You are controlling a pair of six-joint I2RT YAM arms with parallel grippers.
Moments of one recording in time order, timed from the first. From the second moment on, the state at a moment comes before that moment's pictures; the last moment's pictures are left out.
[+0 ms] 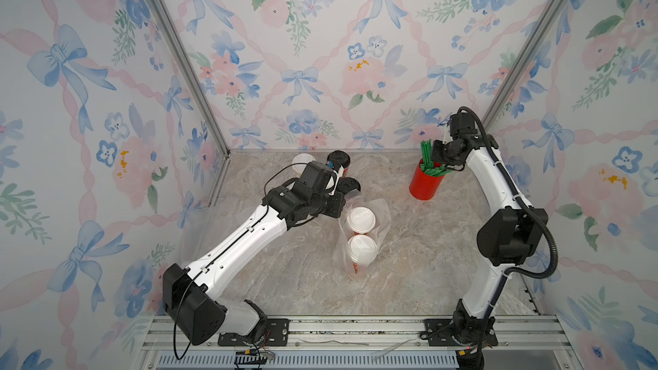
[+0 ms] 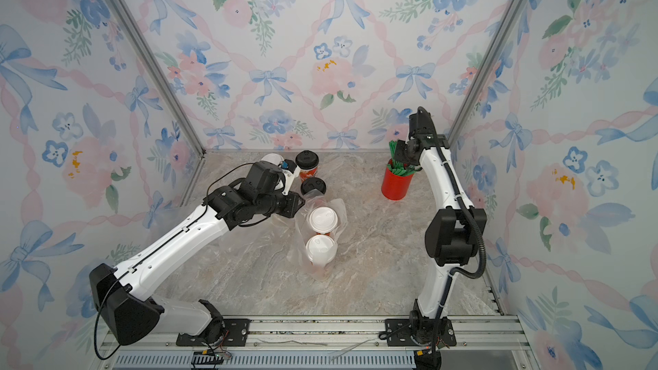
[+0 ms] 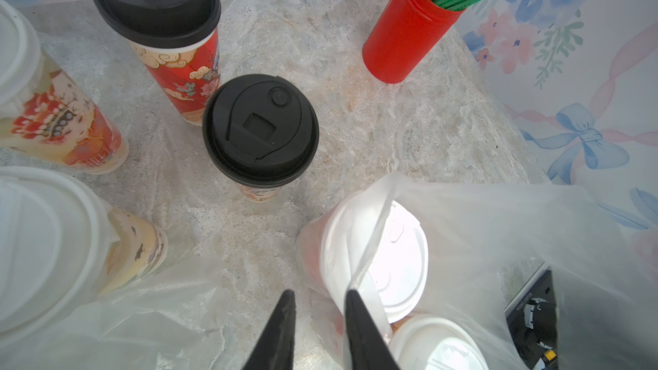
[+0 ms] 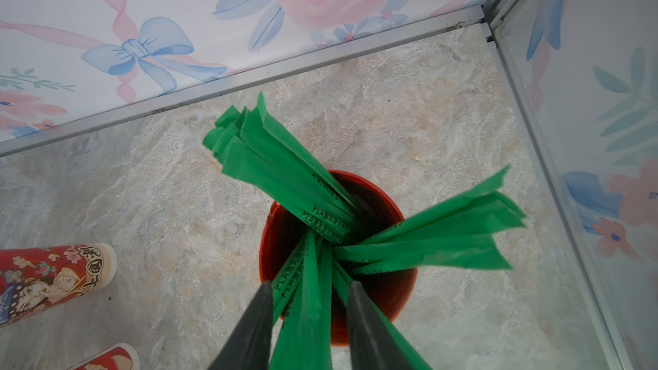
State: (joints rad) left arm -0.66 1.38 1.36 -0.73 0.09 -0.31; right arm 0.03 1.97 1.99 -0.91 0.03 0.24
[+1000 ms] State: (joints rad) left arm -0.66 1.38 1.37 -0.73 0.09 -0.31; right arm 0.12 1.76 2.18 -1.10 0.17 0.19
